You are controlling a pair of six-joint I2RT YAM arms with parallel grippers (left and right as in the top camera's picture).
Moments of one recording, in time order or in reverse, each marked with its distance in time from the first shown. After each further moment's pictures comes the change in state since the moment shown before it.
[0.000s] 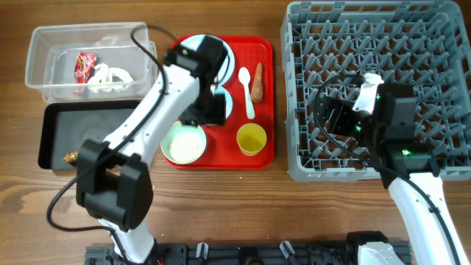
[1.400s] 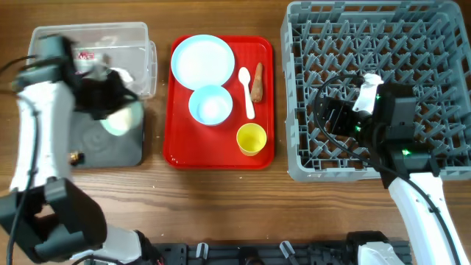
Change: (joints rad) left arm 0.723 -0.206 -0.108 0.146 0.481 0.205; right arm 0.000 0.000 0.000 -0.002 0.000 0.000
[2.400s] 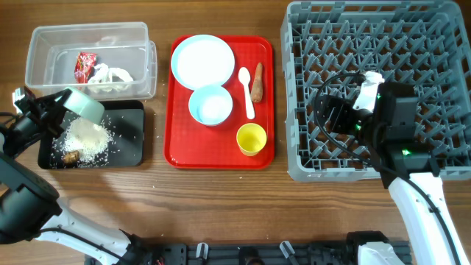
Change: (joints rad) left arm 0.558 0.347 -0.066 0.076 0.972 0.048; right arm 0.000 0.000 0.000 0.026 0.000 0.000
